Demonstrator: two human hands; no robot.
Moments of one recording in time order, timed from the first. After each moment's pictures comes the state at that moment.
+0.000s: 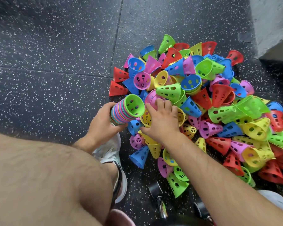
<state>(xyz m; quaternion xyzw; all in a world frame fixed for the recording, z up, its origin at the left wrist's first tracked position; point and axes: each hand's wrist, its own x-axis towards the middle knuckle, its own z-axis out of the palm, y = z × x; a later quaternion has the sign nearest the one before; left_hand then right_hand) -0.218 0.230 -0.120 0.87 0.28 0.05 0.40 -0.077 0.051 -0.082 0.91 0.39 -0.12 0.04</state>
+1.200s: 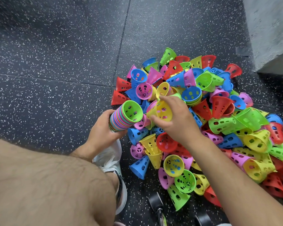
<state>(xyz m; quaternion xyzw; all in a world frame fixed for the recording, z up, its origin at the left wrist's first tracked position) -0.217 0.238 -0.118 0.86 0.29 0.06 0.41 -0.035 0.030 -0.037 0.86 0.37 -0.11 -0.34</state>
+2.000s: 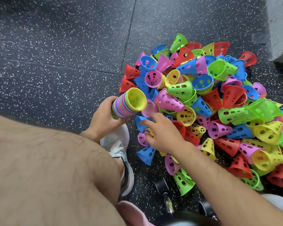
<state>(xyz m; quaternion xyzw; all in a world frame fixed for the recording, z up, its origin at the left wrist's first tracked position) -0.232 0.248 -0.101 0.85 0.30 0.06 0.42 -0.105 0.037 -0.084 0.81 0.52 -0.22 -0.15</state>
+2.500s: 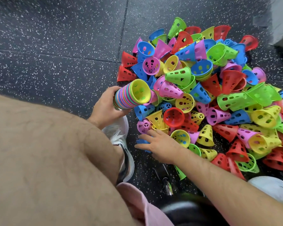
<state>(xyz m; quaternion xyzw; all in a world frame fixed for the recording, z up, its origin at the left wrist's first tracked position) -0.233 0.239 -0.100 0.87 0.27 0.04 0.41 -0.152 -0.007 -0.120 0.68 0.69 -0.25 0.05</state>
